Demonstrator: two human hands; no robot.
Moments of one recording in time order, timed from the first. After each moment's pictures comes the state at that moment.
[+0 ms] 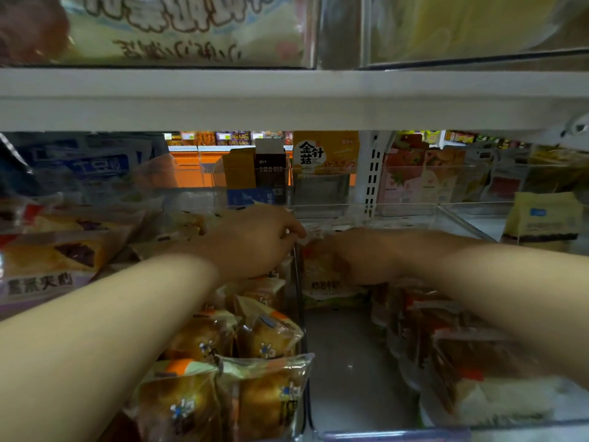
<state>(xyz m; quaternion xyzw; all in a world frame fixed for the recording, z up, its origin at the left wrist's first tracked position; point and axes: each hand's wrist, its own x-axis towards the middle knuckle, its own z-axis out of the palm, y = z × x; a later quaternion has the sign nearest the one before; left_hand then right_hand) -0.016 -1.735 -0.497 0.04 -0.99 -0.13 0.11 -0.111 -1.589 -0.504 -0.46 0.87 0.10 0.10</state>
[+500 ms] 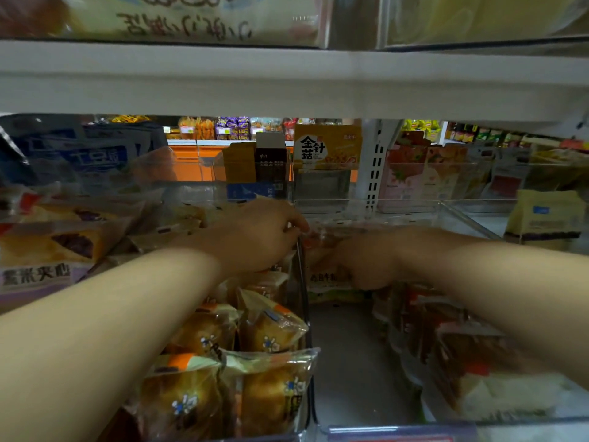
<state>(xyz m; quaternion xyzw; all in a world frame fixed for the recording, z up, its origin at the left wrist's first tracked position) -0.016 -1.736 -0.499 0.03 -0.98 -0.15 0.12 -0.103 -1.592 -0.502 -0.47 0.85 0.18 0.14</state>
